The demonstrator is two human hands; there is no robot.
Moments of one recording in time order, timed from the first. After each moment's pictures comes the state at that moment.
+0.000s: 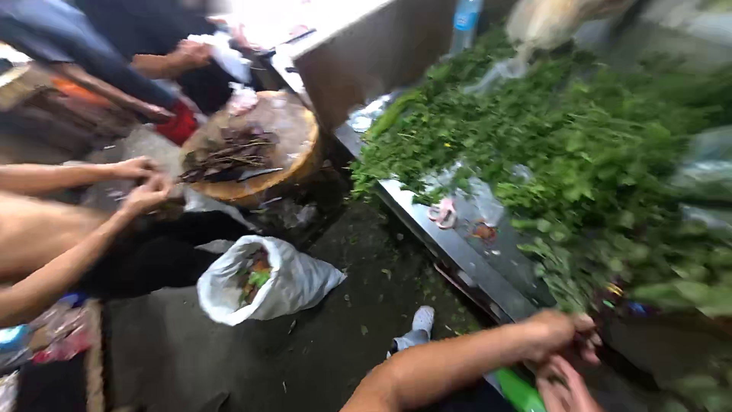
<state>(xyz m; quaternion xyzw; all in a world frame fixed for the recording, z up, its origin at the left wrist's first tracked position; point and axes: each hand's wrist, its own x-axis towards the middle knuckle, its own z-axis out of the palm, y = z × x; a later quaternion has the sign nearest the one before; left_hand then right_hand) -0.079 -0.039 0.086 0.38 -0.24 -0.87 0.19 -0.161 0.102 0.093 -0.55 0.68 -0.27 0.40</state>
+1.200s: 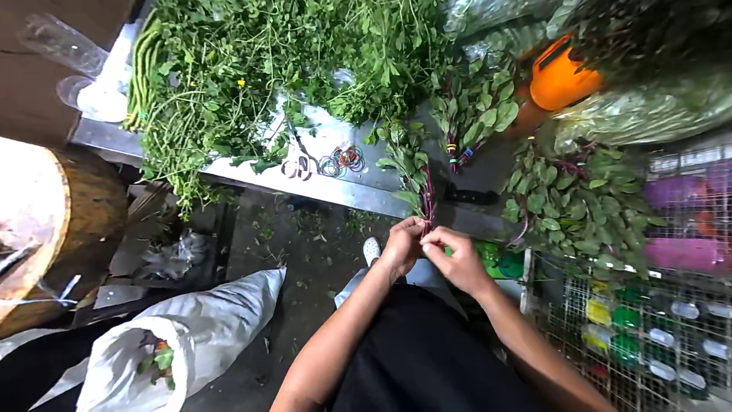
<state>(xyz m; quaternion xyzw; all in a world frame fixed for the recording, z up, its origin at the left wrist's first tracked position) -0.053 0.004 0.041 0.40 -0.18 -0.87 0.21 -0.169 0.089 0.077 -0.53 0.65 -0.40 0.36</state>
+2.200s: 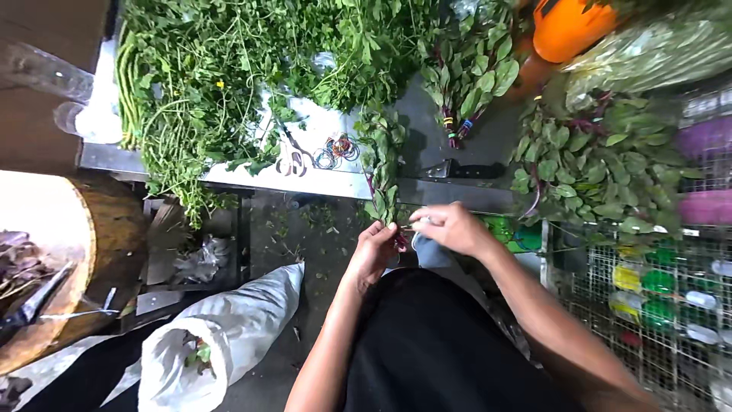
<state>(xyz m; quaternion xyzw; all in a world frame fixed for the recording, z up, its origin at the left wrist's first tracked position) 0.026 0.008 0.043 0.41 -0.21 -0.86 0.21 -0.180 0.063 0.077 -0.52 0.67 -0.29 0.45</state>
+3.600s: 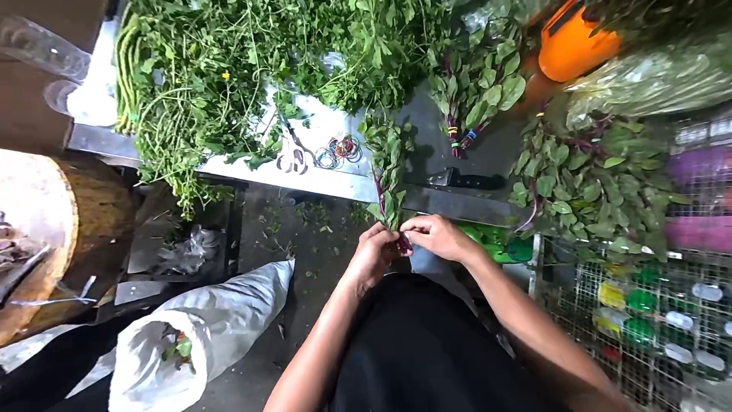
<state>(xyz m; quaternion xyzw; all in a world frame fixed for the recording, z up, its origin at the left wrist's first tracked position) 0.018 0.002 0.058 0.44 -0.22 -0.85 0.18 -0.171 0.047 0.059 -0.50 0.59 -0.25 0.58</state>
